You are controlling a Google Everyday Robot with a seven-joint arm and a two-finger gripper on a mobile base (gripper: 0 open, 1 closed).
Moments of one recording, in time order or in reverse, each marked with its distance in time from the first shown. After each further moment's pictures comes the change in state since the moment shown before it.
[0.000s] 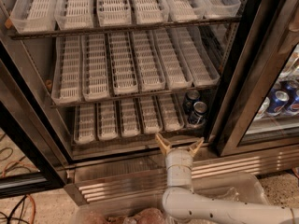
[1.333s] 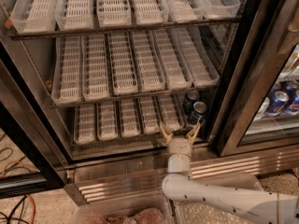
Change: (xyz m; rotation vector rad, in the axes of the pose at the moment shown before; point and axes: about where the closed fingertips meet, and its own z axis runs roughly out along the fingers) arm 0.004 -0.005 0.058 0.015 -0.107 -0.139
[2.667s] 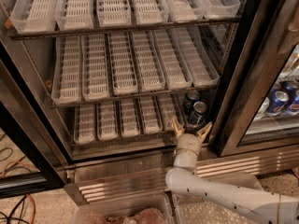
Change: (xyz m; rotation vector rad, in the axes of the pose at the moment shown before) arm 0.000 -0.051 0.018 0.163 -0.017 -0.011
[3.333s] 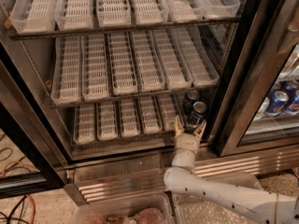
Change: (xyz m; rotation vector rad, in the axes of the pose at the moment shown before) arm 0.003 0.007 0.000 -0.001 0.013 0.026
